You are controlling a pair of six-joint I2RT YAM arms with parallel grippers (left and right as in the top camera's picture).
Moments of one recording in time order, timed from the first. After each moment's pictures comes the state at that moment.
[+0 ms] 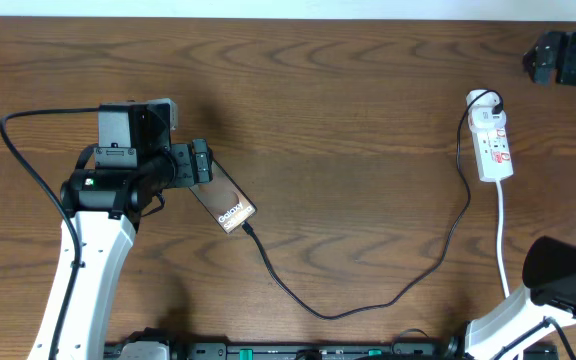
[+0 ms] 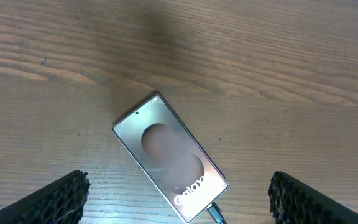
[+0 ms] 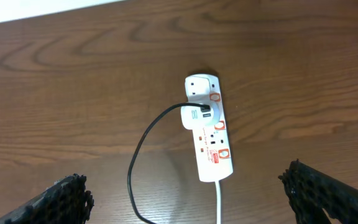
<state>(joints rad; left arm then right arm) -0.04 1.26 1.08 -0.78 0.18 -0.17 -0.34 1.90 2.34 -1.45 -0.23 -0.16</state>
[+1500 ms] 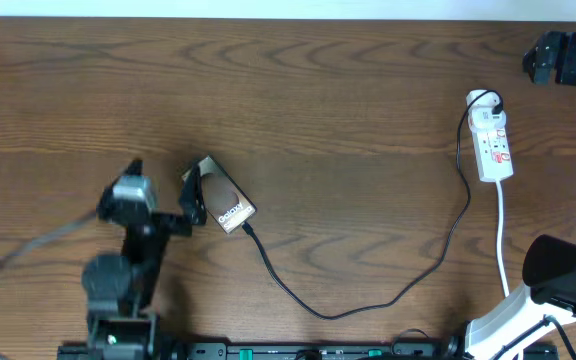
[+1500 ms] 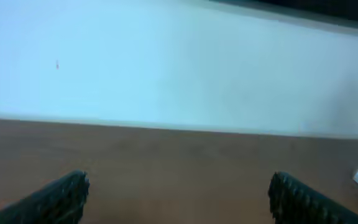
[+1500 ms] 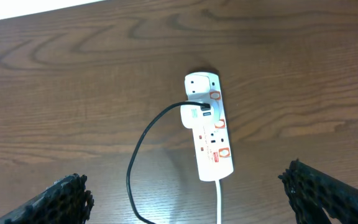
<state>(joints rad) -0.04 0.47 0.30 0.17 0.15 -0.17 -0.34 1.91 2.34 -1.45 -0.23 -0.16</state>
